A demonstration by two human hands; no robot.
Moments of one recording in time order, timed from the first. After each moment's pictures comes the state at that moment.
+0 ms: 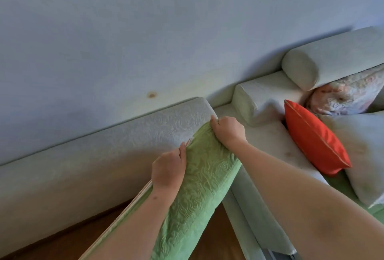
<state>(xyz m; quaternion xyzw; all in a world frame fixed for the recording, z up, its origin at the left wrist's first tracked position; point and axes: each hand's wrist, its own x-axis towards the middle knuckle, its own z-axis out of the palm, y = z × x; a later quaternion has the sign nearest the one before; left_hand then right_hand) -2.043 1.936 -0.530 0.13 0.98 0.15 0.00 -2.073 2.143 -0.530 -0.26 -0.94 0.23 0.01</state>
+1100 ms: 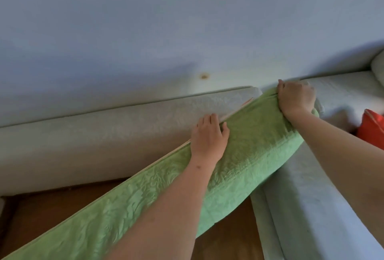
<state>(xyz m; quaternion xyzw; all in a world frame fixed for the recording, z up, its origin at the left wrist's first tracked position) -2.108 1.928 -0.553 0.12 0.98 0.16 -0.06 -2.180 2.187 -0.540 -0.25 -0.96 0.02 0.09</state>
